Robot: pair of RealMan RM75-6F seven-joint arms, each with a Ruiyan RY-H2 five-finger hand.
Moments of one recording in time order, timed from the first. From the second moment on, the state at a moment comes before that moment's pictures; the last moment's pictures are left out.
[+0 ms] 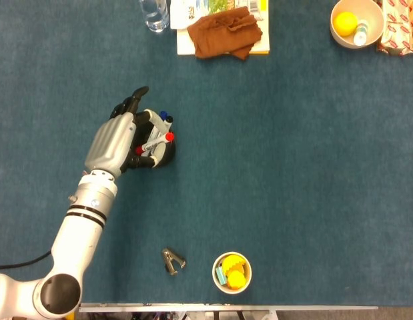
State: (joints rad) left arm -0.60 -1.44 -0.25 -2.11 0.70 1.26 0.33; right arm 0.05 -1.07 -0.04 -1.77 -1.59 1.43 -0.13
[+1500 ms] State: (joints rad) left arm -0.34 -1.21 0.17 -1.76 1.63 1.45 0.39; right arm 0.05 -1.07 -0.03 -1.77 -1.59 1.44 -0.13
